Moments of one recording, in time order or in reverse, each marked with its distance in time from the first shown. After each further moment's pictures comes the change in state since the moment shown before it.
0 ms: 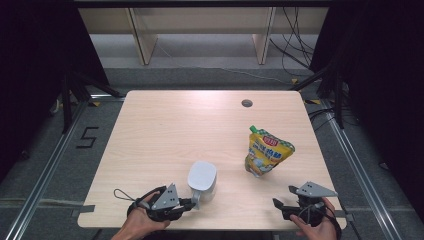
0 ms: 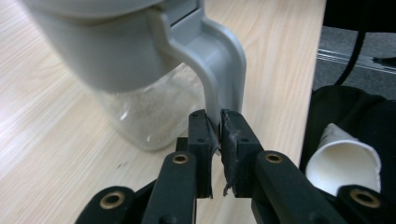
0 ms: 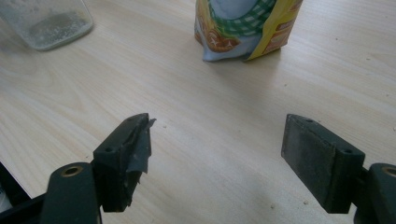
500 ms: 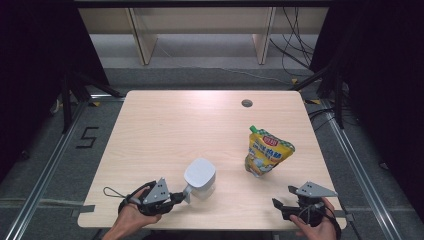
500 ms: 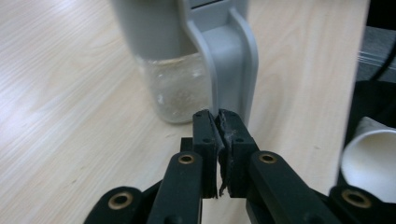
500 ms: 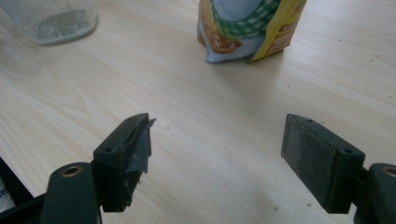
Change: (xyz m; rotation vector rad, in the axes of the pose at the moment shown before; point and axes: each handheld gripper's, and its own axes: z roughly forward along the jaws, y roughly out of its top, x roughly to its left) left arm 0.022 -0.010 -0.012 0.011 0.095 -0.053; right arm 0.001 0.000 0.000 -0.007 0.006 0.001
